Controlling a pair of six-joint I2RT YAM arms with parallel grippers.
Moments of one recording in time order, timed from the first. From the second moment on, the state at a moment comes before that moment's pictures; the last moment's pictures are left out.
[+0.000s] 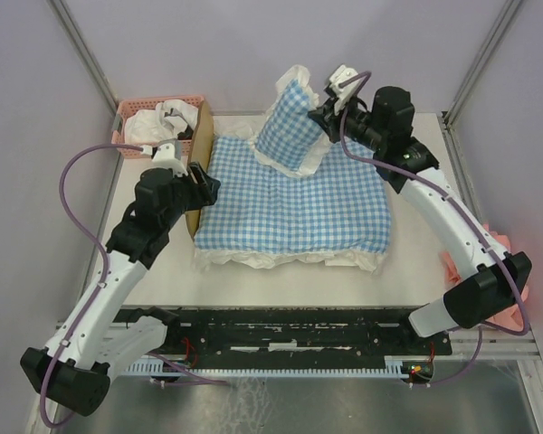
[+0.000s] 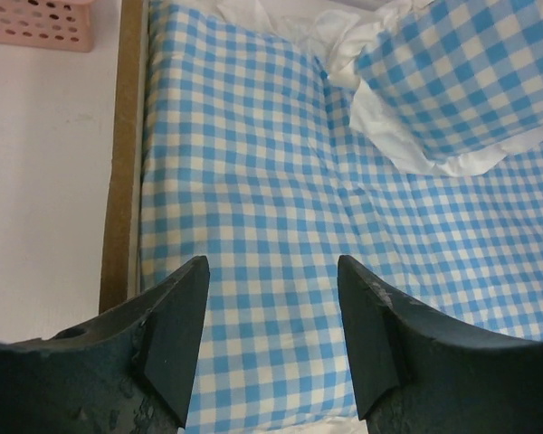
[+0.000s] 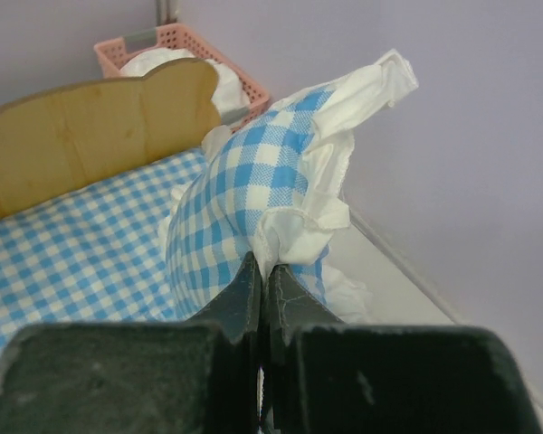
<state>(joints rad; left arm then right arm) -0.36 0.93 0.96 -0.35 -0.10 -0.42 0.37 1.48 1.56 -0.12 -0.39 -0.22</state>
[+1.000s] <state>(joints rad) -0.36 0.68 1.33 -0.66 -0.52 -0.34 0.94 1.81 1.56 0.09 -0.07 -1.29</state>
